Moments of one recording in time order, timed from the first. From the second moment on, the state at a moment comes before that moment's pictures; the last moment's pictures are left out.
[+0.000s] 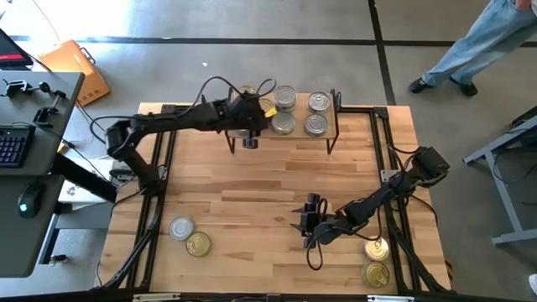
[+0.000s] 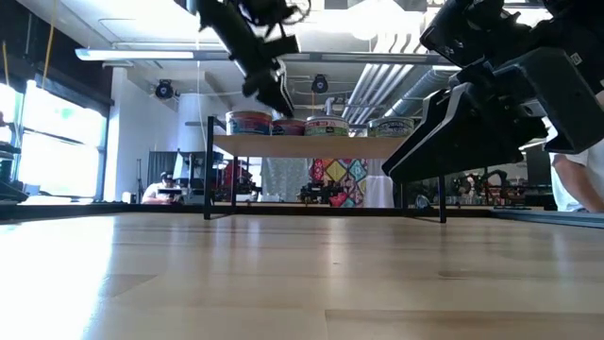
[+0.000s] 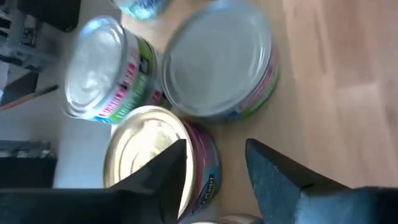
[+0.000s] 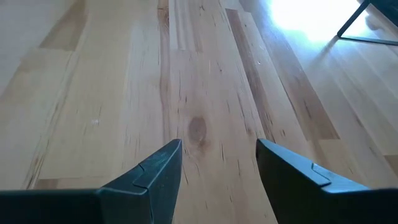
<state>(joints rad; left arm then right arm) 0.36 1.66 1.36 -0.47 -0.21 0.66 0.55 1.73 0.74 0.27 0.63 0.25</state>
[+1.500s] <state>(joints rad) 0.31 1.72 1.43 -0.52 -0.46 0.83 0.55 1.73 0.74 0.26 0.63 0.25</state>
